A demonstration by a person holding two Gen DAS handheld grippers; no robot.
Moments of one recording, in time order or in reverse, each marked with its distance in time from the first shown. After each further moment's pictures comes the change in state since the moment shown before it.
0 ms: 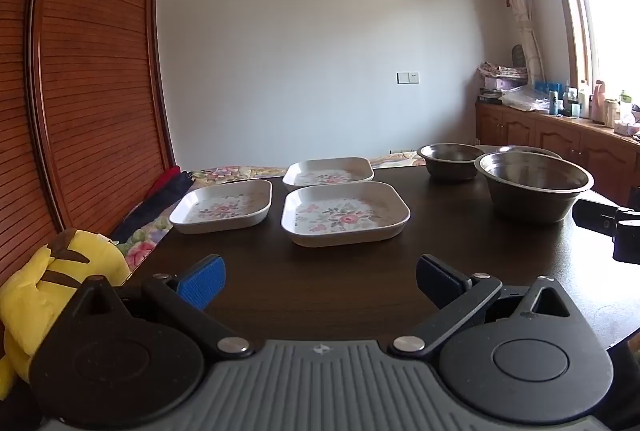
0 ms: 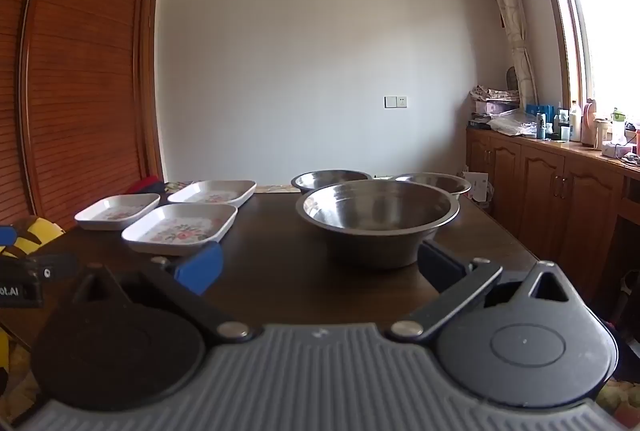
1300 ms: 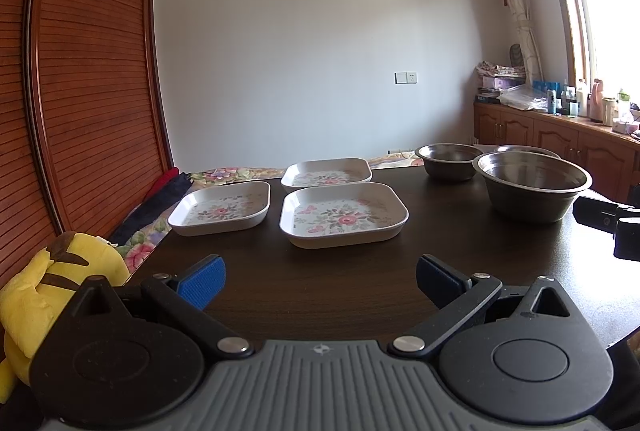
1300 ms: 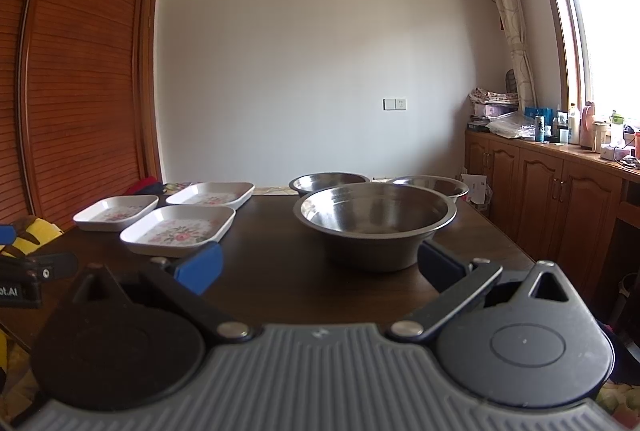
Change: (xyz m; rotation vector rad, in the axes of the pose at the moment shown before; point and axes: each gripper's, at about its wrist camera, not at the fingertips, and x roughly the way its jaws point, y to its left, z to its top) left arm 0.001 0.001 0.000 -0.001 0.000 -0.006; right arm -0.001 -0.001 0.002 -0.014 -0.010 -0.006
